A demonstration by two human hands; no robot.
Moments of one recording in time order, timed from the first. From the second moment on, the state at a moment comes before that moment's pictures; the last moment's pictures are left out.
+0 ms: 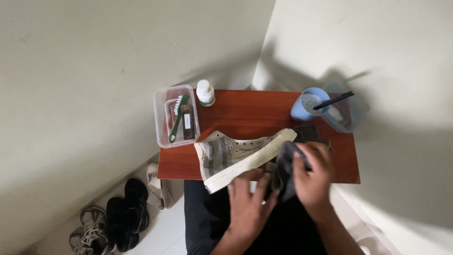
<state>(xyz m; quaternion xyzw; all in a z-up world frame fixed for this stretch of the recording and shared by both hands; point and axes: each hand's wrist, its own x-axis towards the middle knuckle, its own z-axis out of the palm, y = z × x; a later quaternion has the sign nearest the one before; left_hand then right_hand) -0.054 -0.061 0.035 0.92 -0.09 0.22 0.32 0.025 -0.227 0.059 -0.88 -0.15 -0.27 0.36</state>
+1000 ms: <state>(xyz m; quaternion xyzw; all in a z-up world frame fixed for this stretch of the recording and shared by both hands) -0.092 0.040 -0.048 0.88 0.08 0.22 0.42 0.018 -0.313 0.097 -0.90 -0.13 -0.14 0.39</state>
